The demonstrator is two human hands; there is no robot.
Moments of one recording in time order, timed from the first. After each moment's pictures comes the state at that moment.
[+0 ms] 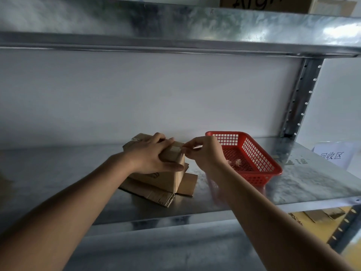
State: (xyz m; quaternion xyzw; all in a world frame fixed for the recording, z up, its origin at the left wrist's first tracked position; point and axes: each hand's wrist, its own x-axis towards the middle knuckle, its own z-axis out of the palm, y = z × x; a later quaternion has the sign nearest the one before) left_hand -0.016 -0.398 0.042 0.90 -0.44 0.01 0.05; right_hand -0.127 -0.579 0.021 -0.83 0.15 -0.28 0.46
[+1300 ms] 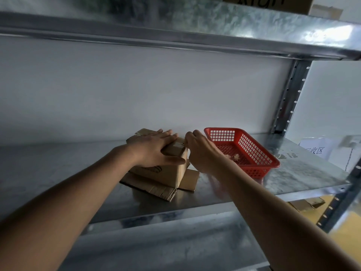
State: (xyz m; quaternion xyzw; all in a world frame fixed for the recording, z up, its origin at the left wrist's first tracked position) left_hand -0.003 -0.391 0.045 0.87 -0.49 -0.01 0.02; right_hand -0.132 -0.545 0.036 -0.98 0.09 -0.17 0.06
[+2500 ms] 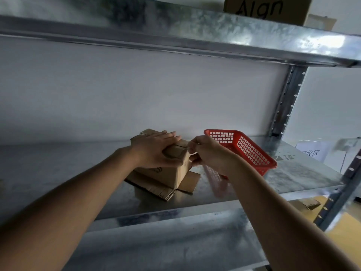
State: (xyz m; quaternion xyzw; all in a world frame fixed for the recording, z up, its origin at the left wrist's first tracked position) left_hand 0.006 -0.387 0.033 0.85 -0.53 0.06 0.05; right_hand -0.141 -0.545 0.048 -0.81 0.20 -0.11 0.54
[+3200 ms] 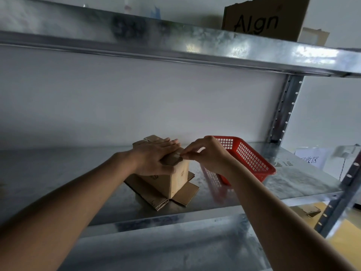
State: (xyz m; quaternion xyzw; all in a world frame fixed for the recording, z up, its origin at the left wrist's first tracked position) left_hand 0.003 -0.373 0.042 0.82 -0.57 0.02 0.01; right_hand -0.148 -0.561 0.049 -0.93 0.01 -0.23 0.28
